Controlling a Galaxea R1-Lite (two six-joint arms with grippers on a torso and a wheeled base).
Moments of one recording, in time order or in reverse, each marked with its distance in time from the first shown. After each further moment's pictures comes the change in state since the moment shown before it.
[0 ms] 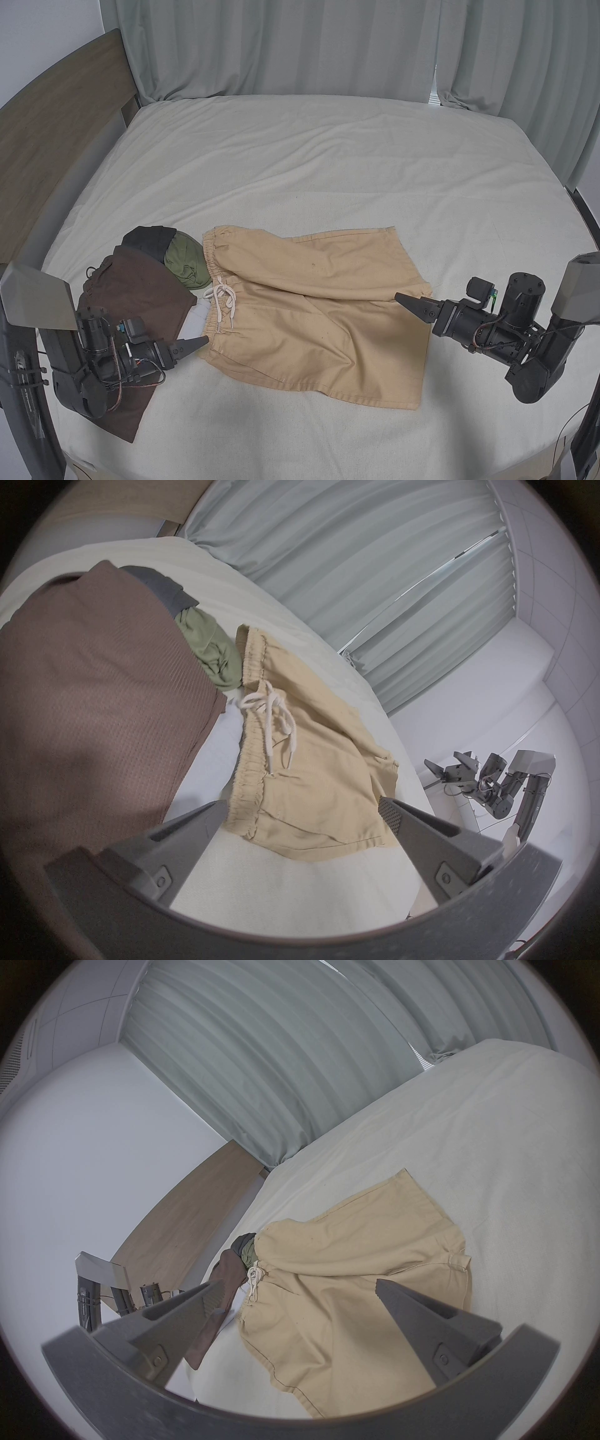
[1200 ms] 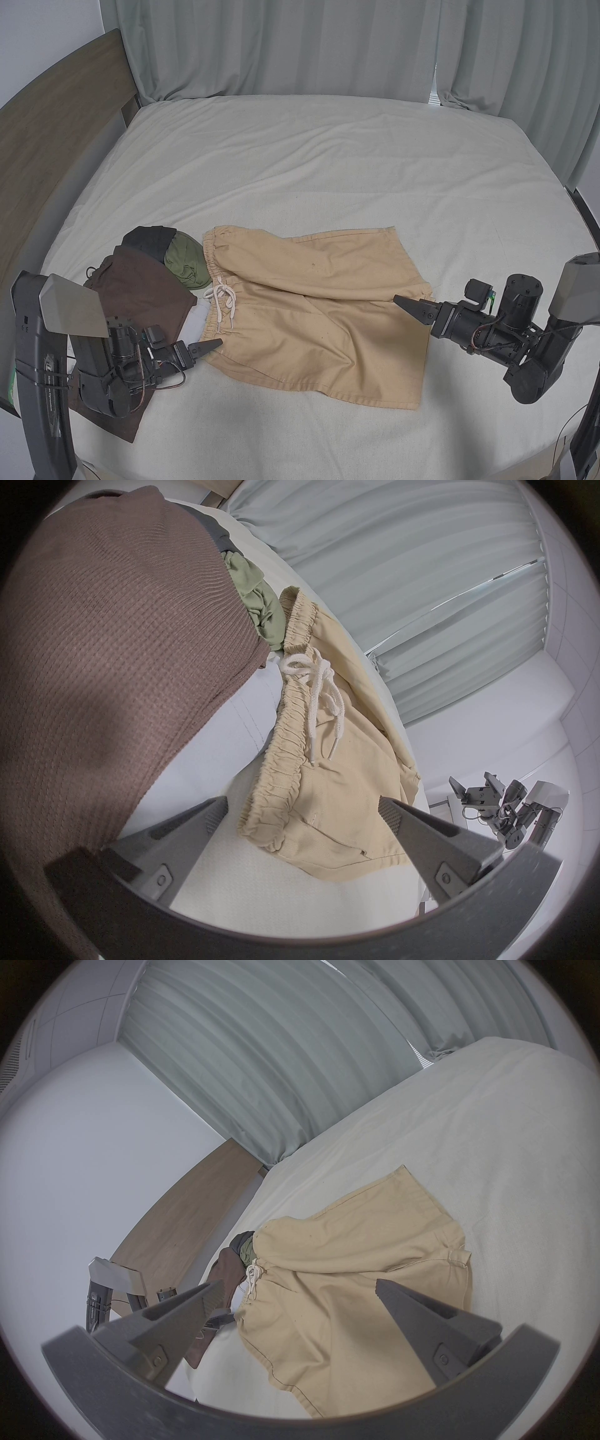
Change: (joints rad) left arm -0.054 0.193 -0.144 -0.003 0.097 -0.158; right arm 0.001 0.014 -0.002 -0.001 -0.001 0.000
